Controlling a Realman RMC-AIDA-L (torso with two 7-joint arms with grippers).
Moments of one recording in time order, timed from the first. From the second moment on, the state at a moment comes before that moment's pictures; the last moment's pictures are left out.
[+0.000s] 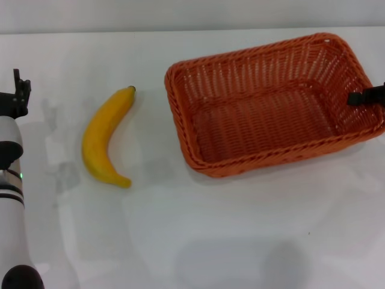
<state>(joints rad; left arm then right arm) -0.37 -2.08 2.50 0.58 -1.67 1.18 0.78 0.62 1.94 -0.54 -0.71 0.90 1.42 -0.80</state>
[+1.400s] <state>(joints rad) -0.39 -2.08 2.50 0.58 -1.67 1.18 0.75 0.61 1.92 -0.53 -0.78 1.20 1.23 -1.27</state>
